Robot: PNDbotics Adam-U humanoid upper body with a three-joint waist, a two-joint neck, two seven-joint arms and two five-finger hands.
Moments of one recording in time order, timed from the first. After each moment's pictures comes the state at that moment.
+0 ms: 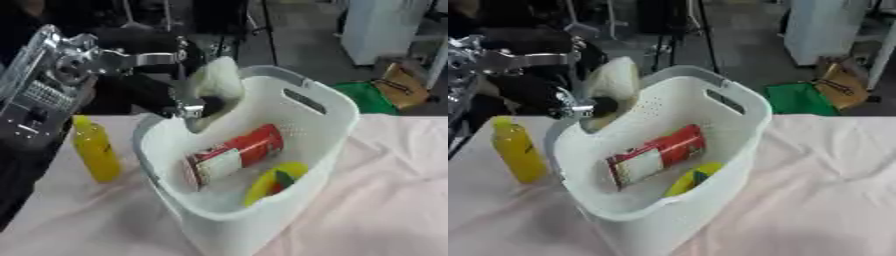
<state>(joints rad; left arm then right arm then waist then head) -1.02 0.70 -0.21 -1.70 -0.55 -0.03 -0.91 -0.20 -0.30 -0.37 -1.98 0.83 -0.15 0.23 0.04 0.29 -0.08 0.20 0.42</state>
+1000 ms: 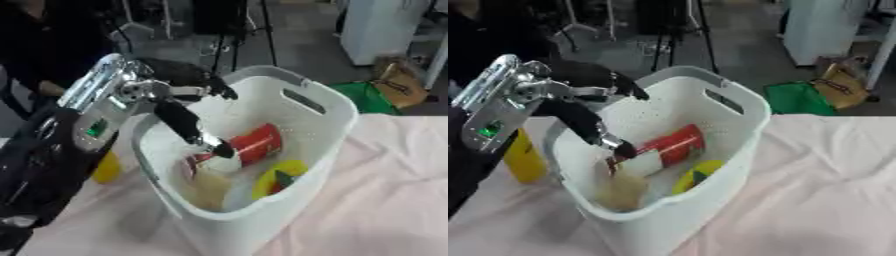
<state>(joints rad) -1.06 0.64 -0.29 -1.53 -0.76 -0.13 -0.91 -0.20 -0.30 -0.36 -1.98 0.83 -0.15 0.24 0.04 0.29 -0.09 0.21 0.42</state>
